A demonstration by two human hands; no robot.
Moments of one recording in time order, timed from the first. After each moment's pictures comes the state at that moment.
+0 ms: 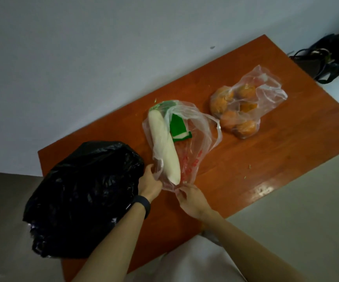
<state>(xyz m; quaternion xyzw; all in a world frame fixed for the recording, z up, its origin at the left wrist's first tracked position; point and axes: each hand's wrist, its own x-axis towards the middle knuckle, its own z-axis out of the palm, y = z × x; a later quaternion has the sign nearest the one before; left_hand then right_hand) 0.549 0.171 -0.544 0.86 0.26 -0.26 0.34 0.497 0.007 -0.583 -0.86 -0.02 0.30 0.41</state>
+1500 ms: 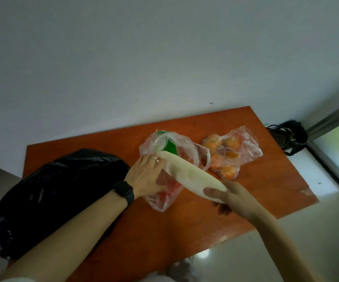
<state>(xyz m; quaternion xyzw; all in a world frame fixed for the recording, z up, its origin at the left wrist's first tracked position) 0.591 0.182 -0.454 0.98 -0.18 -0.08 0.04 0.560 -0.098 -0.383 -0.83 0.04 0.33 0.44</state>
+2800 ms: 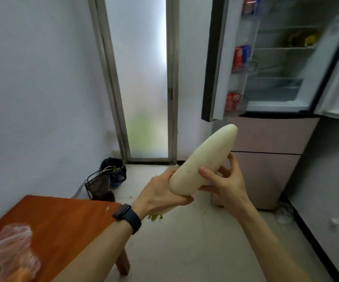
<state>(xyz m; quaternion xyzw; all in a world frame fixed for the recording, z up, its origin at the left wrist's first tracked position) 0.346 -0.423 -0.258 0.70 -0.61 -0.17 0.34 0.155 -0.504 -0.232 -0.55 0.26 -0.44 0.66</state>
